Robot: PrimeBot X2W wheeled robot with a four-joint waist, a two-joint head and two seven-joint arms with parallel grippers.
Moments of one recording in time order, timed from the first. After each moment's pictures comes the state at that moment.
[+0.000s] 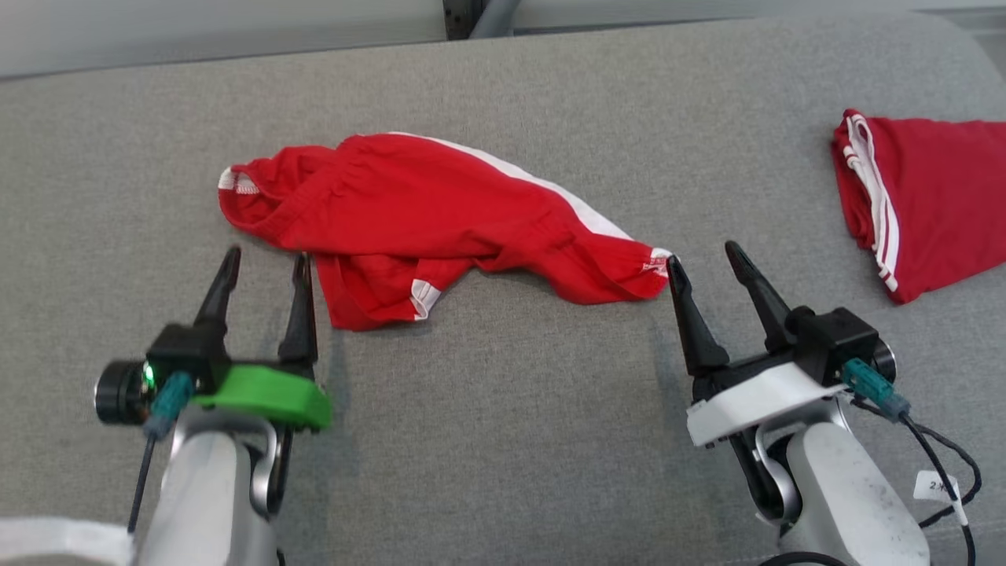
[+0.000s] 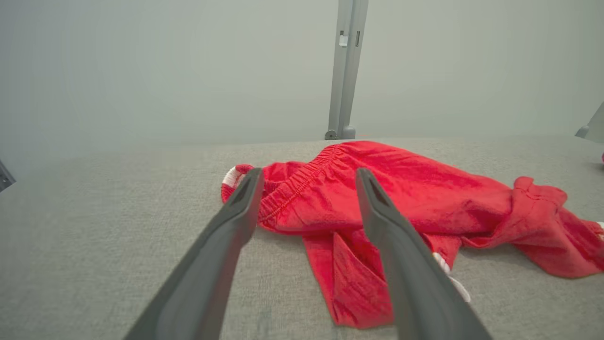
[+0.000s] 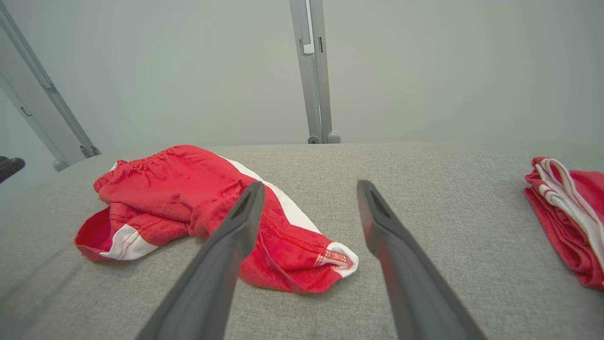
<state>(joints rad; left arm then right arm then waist) -0.28 0.05 -0.04 0.33 -0.12 -0.10 -0.26 -0.25 -0.05 0.16 0.24 0.18 0.13 -0.26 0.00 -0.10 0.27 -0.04</state>
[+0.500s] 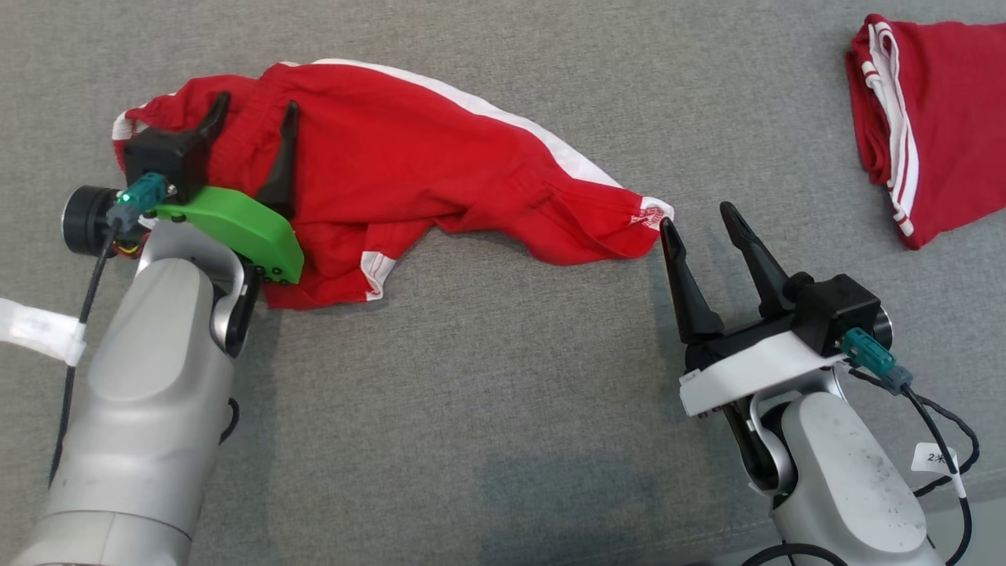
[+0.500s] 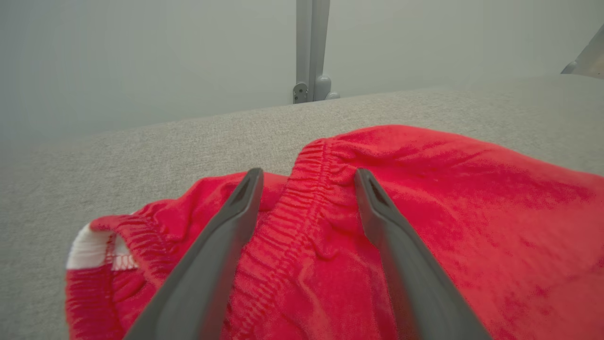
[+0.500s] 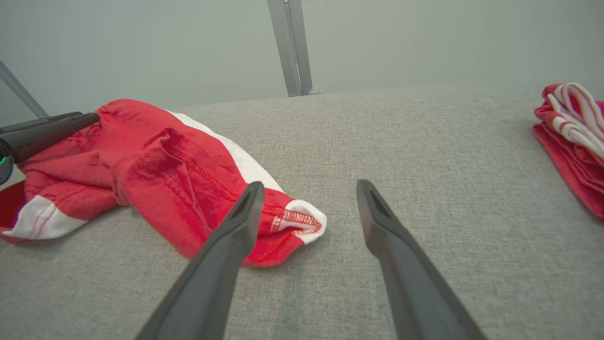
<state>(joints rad) -0.81 0.17 -0.27 0.79 -0.28 -0.13 -0.25 -0.34 -0.05 0.18 0.23 0.20 0.13 -0.26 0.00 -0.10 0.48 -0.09</state>
